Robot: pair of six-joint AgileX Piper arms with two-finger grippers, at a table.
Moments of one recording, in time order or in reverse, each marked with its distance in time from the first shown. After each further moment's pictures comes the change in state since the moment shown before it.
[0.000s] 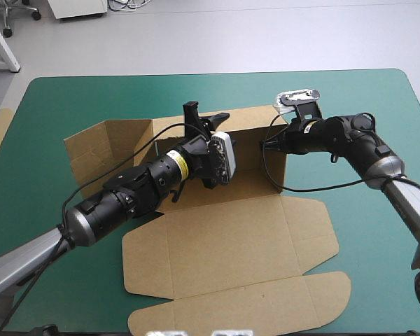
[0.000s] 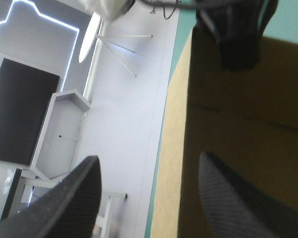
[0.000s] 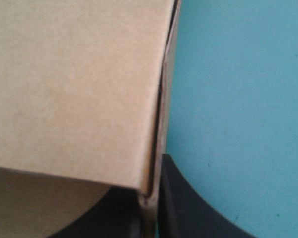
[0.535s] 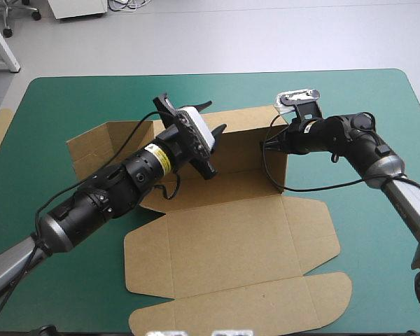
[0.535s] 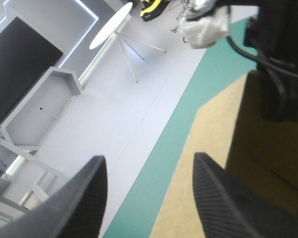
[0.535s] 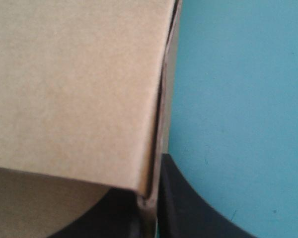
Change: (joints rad) left arm 0.037 -0.093 0.000 -0.117 -0.006 -0.266; right arm 0.002 0.000 -0.007 -0.012 0.017 0.007
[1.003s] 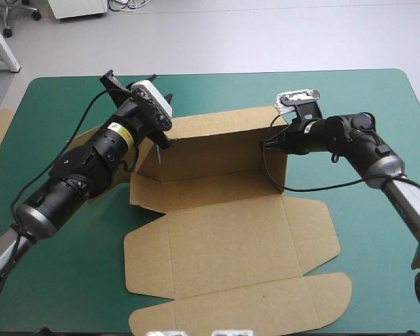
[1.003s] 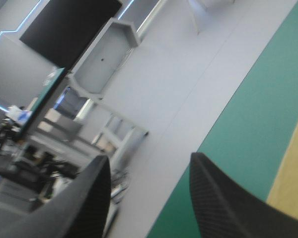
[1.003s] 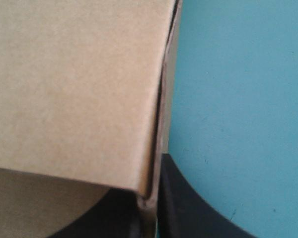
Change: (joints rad) left arm 0.232 -0.014 -0.024 0.313 0.060 -0.182; right arm 0.000 0.000 0.000 -0.002 0.003 0.003
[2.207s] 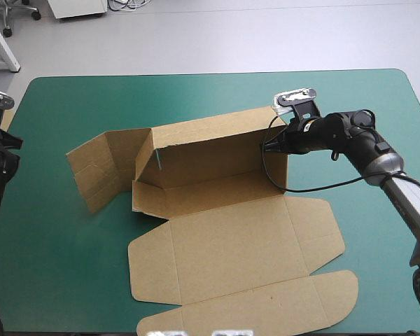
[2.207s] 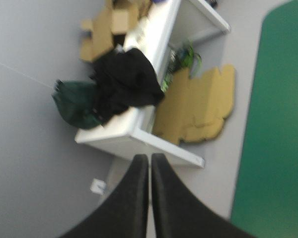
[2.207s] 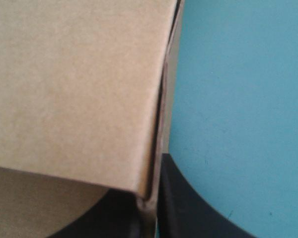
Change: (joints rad) left arm 0.684 0.004 0.009 -0.044 0.499 -0.065; right arm 0.000 0.019 -0.020 0.007 0.044 -0.067
